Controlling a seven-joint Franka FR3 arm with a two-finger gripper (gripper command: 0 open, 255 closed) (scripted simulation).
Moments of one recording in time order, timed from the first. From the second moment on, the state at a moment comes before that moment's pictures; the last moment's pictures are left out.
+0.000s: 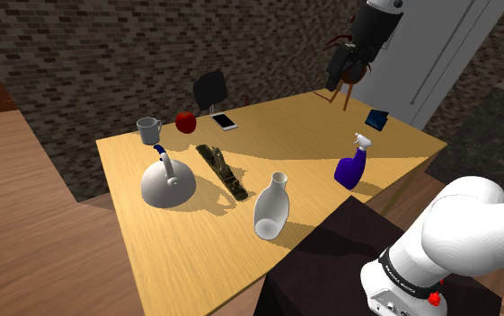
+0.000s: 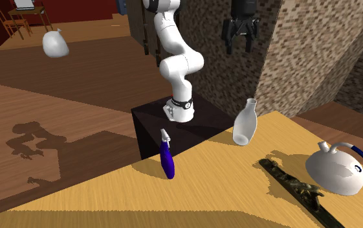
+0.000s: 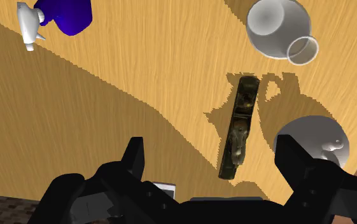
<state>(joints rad) 0.01 -0.80 0.06 -2.28 -0.06 1.68 0.06</state>
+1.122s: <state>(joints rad) -0.09 -0.76 -0.26 -2.51 -0.20 1.89 -0.22</state>
